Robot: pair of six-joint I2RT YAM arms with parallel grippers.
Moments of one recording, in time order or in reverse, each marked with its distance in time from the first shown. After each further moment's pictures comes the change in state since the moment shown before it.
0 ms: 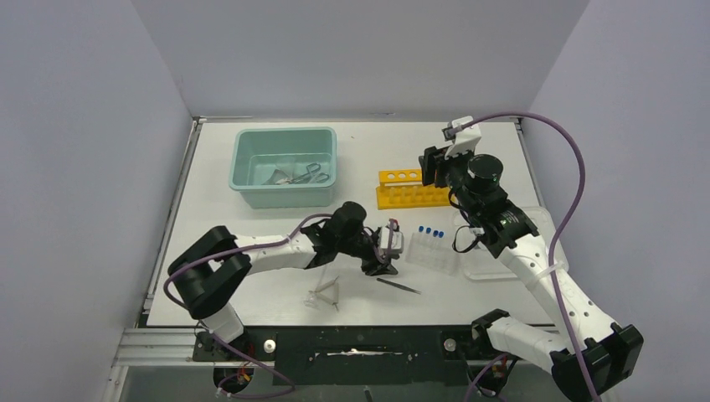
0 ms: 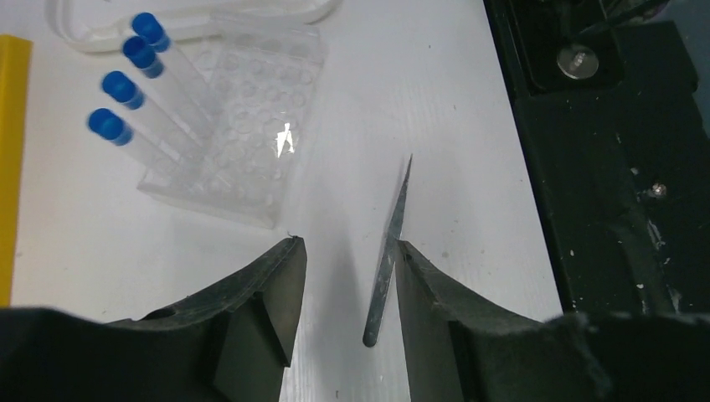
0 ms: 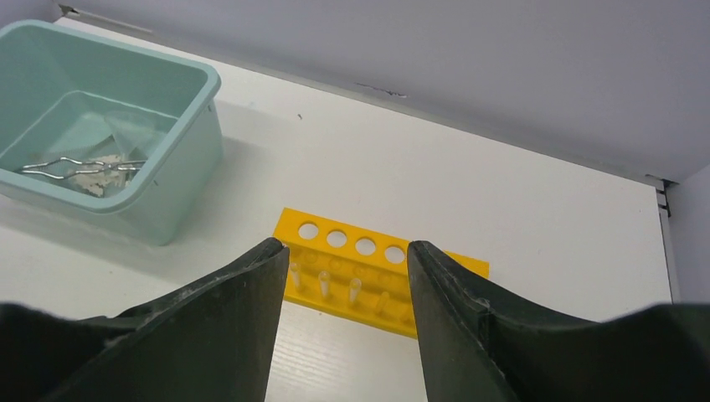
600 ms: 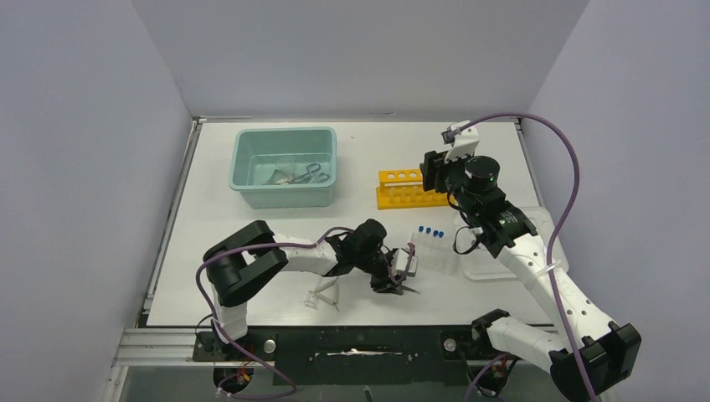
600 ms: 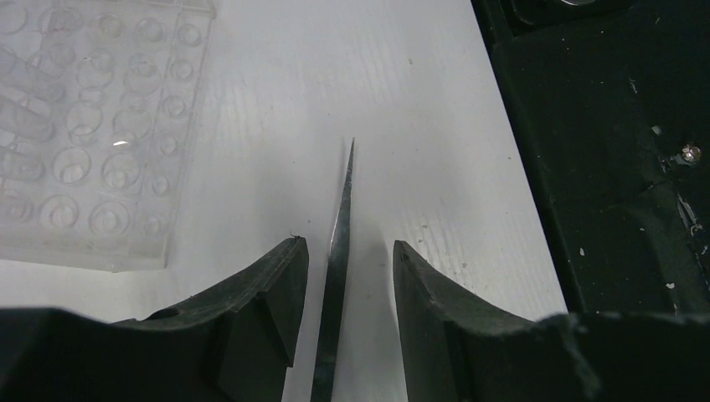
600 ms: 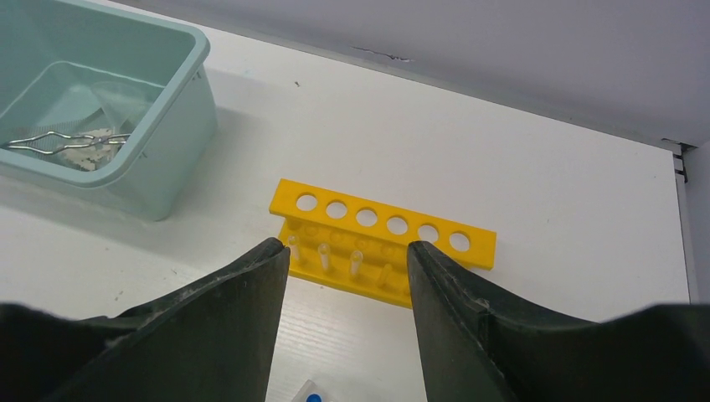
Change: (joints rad) left arm -0.113 0.220 0.054 -0.011 -0.032 0.088; right arm -0.020 0.003 -0.029 -0.062 -0.007 0.029
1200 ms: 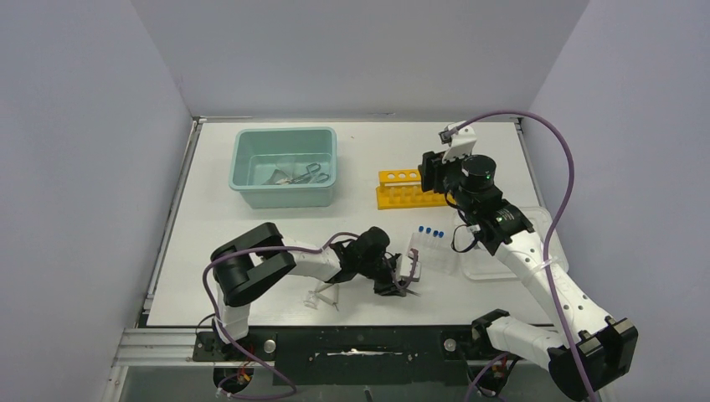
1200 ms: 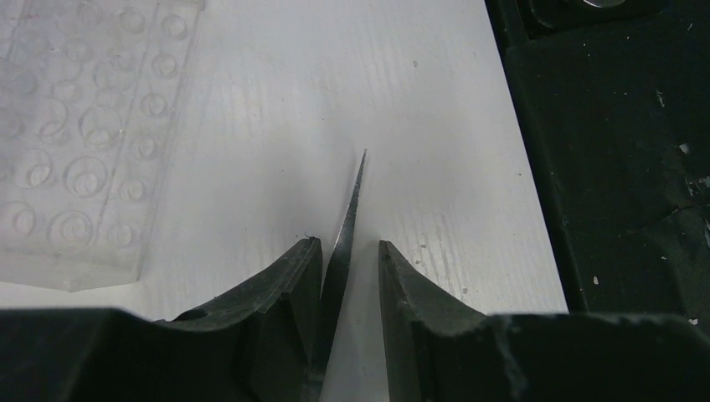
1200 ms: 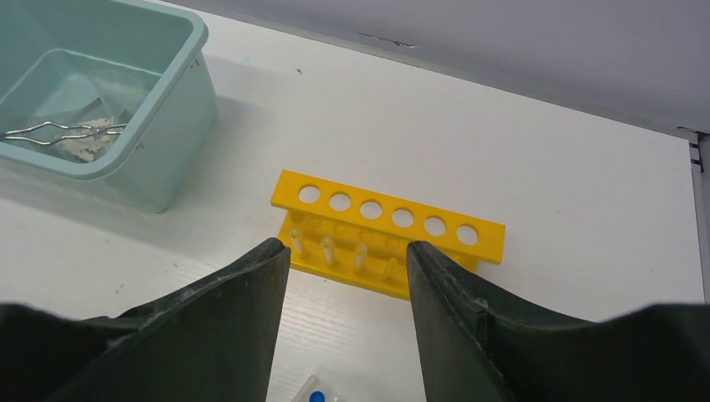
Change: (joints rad) left arm -0.044 0.043 -0.020 0.082 -0.065 -0.052; right arm -0.006 0.026 -0.002 -0.003 -0.012 0.011
